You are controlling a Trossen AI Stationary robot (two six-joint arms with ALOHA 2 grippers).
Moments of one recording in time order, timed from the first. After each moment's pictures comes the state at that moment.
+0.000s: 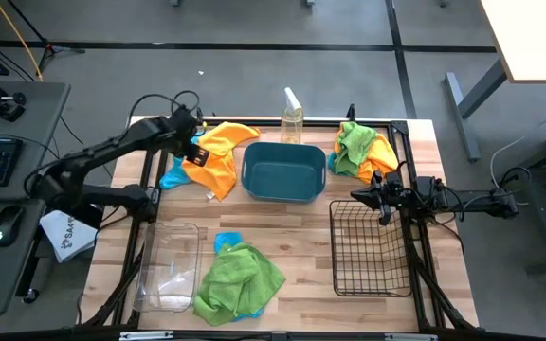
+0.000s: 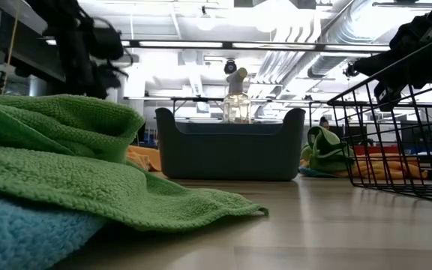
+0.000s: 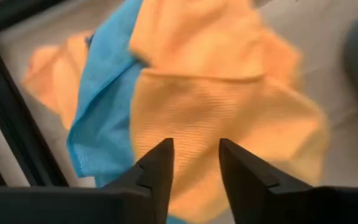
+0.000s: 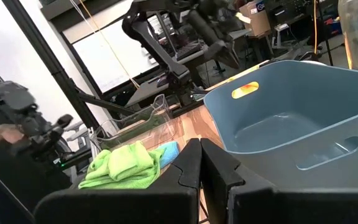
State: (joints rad) left arm 0.81 1.17 0.82 -0.86 -0.08 -0.28; right arm 0.03 0.01 0.01 0.03 0.08 0.43
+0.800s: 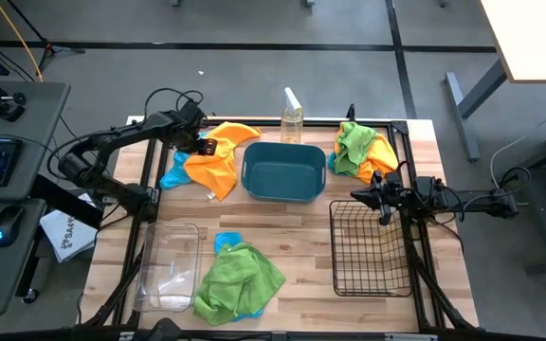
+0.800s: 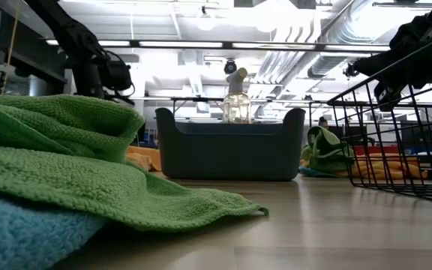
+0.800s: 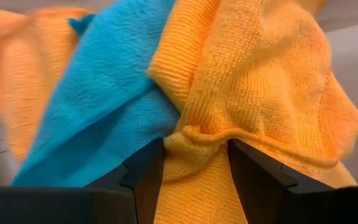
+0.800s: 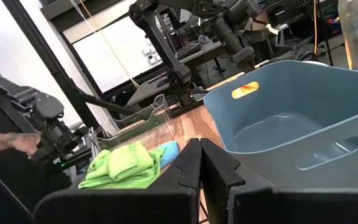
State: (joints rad) left arm 0.93 1.43 0.82 -0.67 0.04 -0.40; right arm 0.03 0.01 0.01 0.03 0.08 0.43
